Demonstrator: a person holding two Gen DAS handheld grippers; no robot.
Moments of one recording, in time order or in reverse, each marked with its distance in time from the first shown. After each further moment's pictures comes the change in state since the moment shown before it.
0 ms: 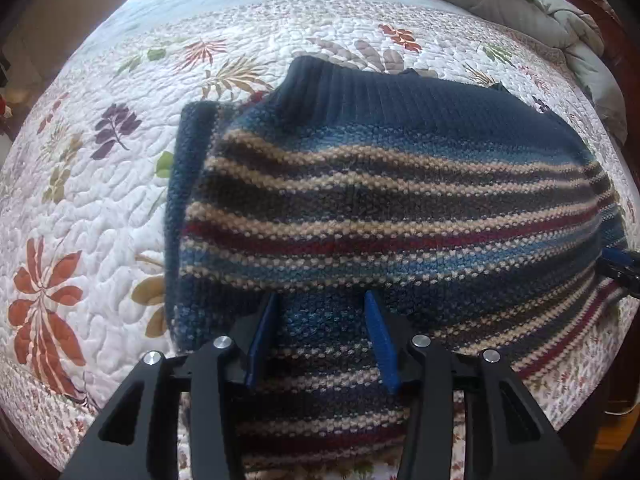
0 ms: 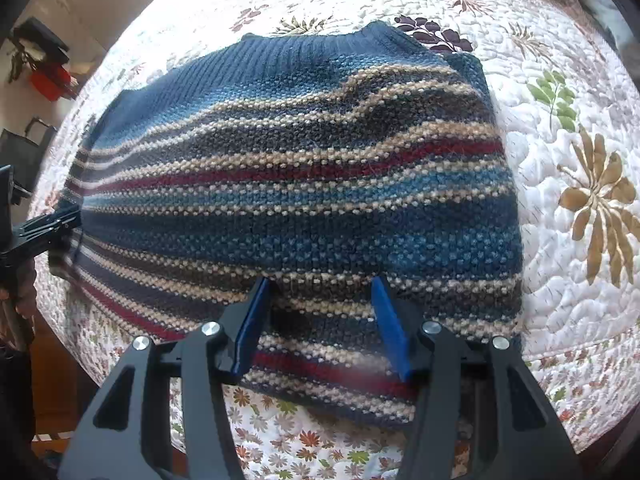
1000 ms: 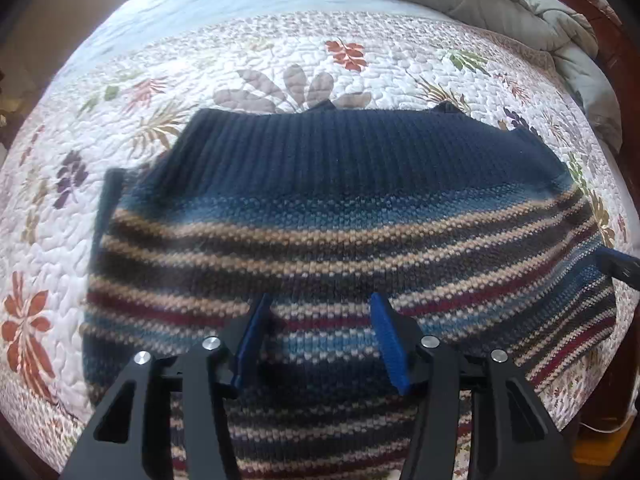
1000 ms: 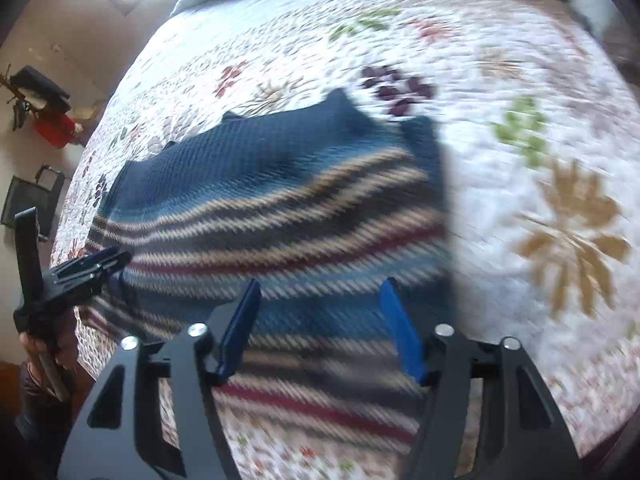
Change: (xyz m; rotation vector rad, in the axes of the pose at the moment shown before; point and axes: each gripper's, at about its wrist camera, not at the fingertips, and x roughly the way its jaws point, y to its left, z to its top) left arm -0.008 -0.089 0.026 0.001 -0.036 0.004; right arm -0.050 -0.043 0.027 0.111 -0.086 0.042
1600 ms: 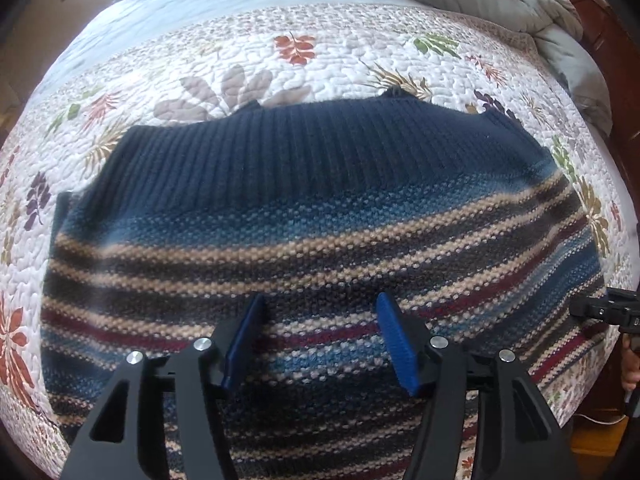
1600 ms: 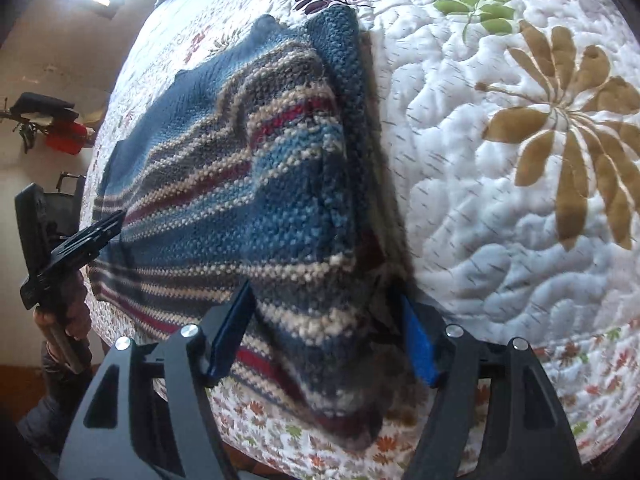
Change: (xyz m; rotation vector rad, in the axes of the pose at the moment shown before) left arm 0.022 -0.049 0.010 0.052 0.022 -0.039; right arm 0.039 -0.058 -0.029 0.102 0.168 0.169
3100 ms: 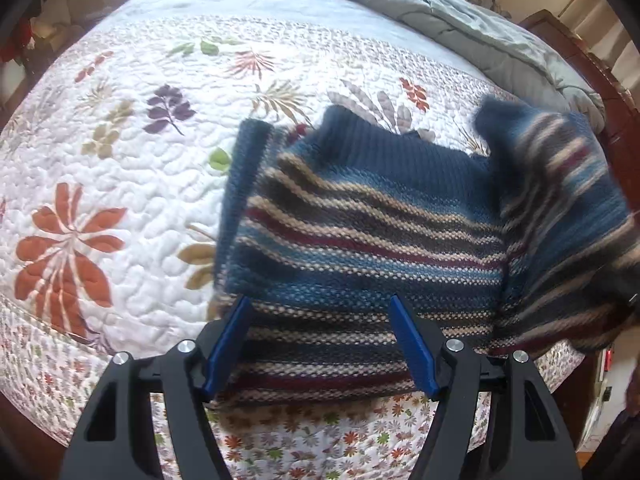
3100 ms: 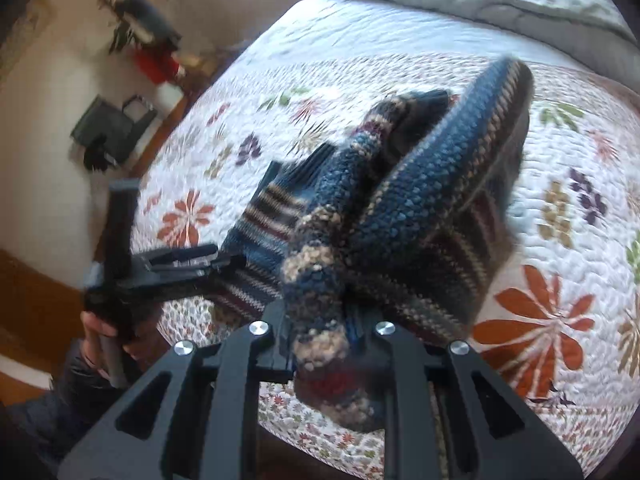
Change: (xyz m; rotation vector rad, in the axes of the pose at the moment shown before) left arm -0.100 0.160 -0.078 -0.275 -0.064 -0.073; right arm -0.010 0.292 -0.002 -0.470 -0.106 0.043
